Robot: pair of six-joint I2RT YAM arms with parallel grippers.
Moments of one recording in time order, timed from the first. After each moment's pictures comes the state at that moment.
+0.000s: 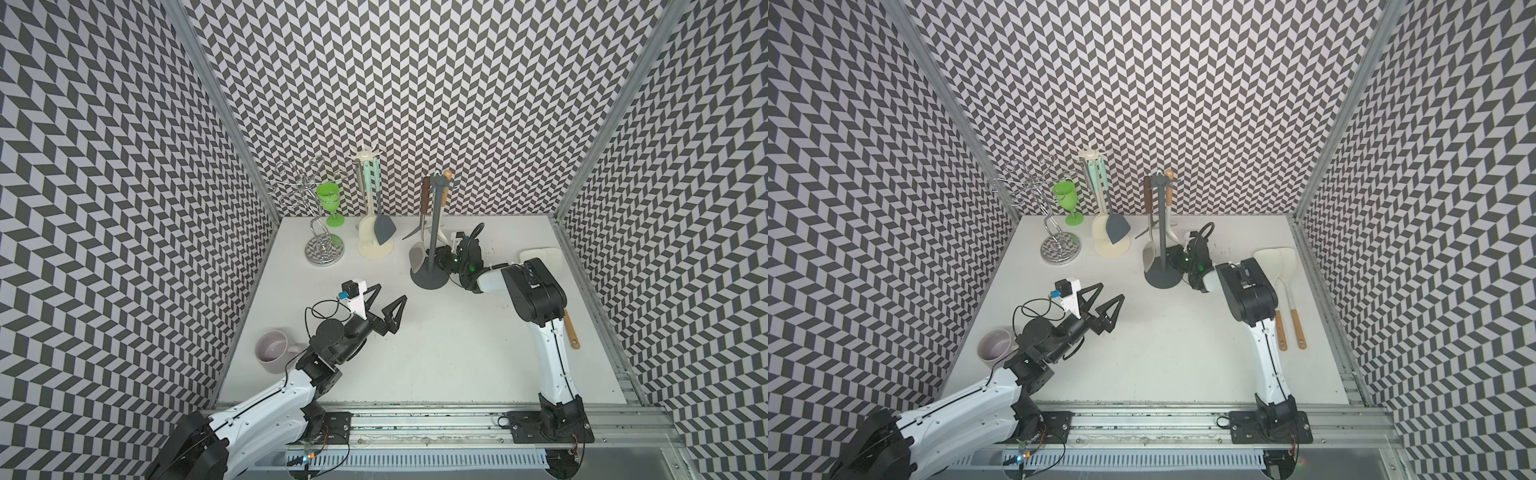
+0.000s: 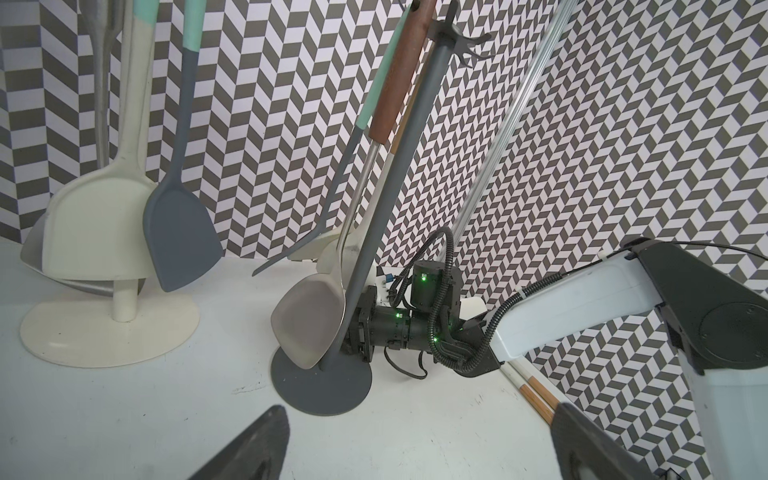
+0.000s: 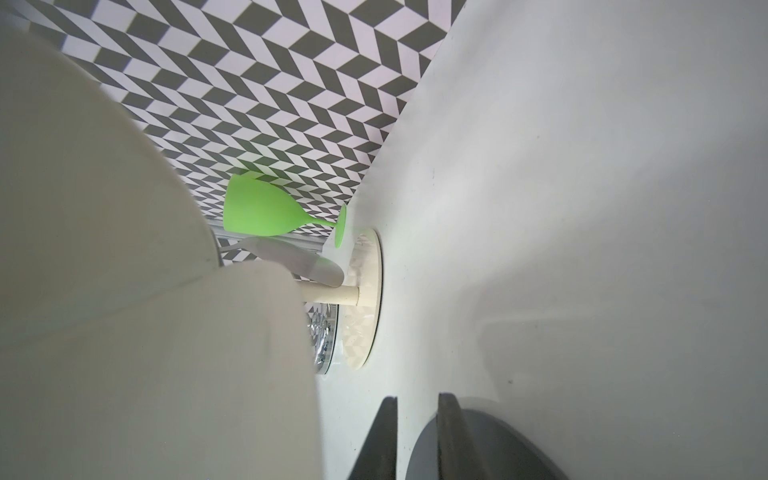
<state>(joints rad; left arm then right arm) -0.69 0.87 0.26 0.71 0.01 -0.41 0.35 2.35 1.35 0.68 -0.46 1.09</state>
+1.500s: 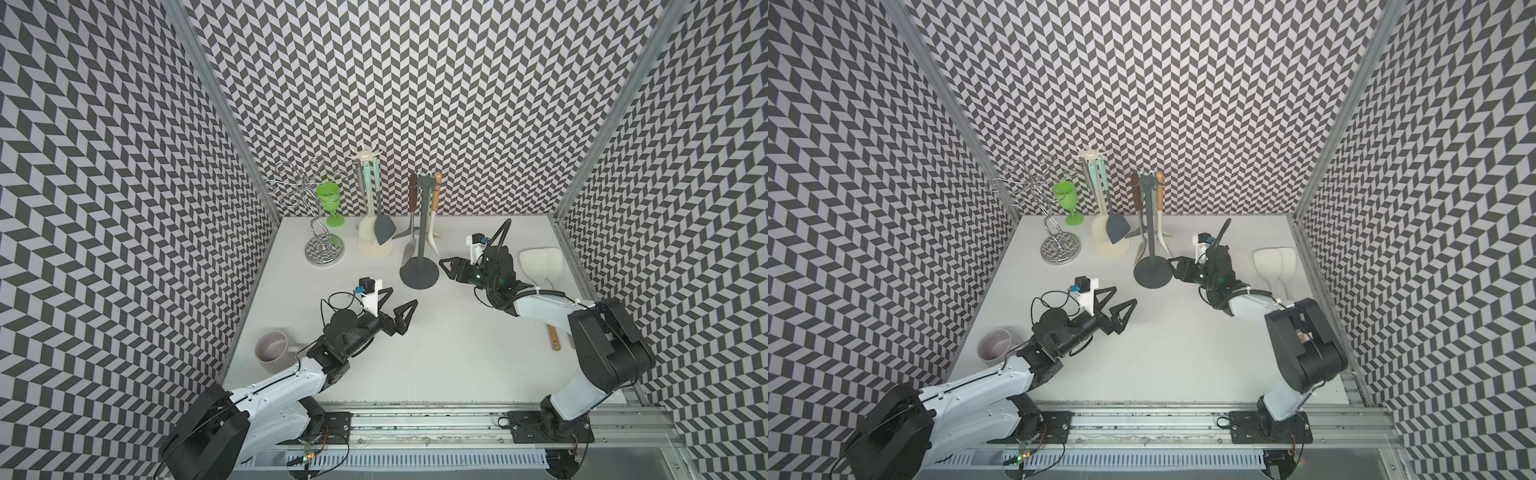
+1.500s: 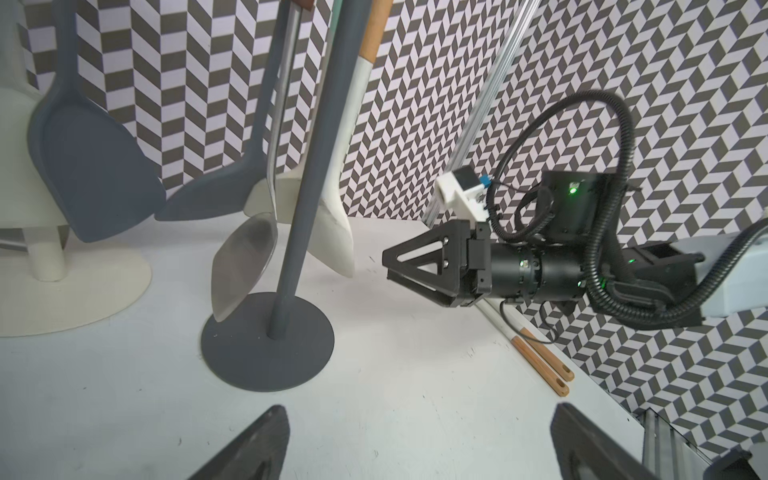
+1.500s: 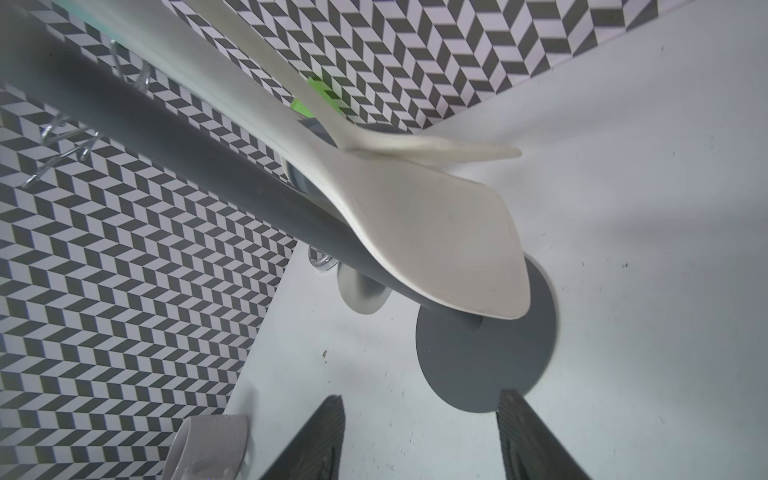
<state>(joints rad) -0.69 1.06 0.32 0.71 0.13 -0.41 0.38 1.62 0.85 0.39 -0.39 0.59</state>
